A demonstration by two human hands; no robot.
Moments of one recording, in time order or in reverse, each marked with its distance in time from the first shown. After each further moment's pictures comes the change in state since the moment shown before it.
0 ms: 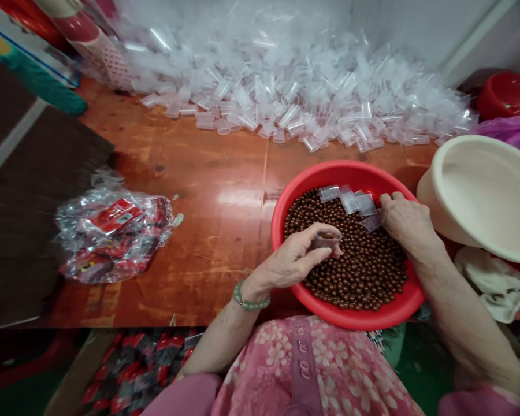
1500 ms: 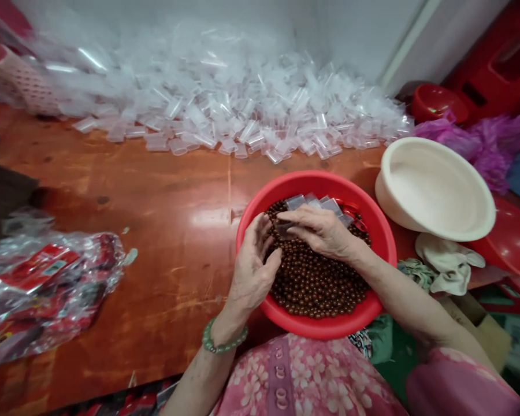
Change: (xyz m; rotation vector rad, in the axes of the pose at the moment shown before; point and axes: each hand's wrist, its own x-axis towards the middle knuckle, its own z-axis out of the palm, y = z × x) left_hand 0.008 -0.023 -0.004 0.293 0.455 0.129; right_hand 0.005 -0.061 -0.033 1.214 0.531 -0.727
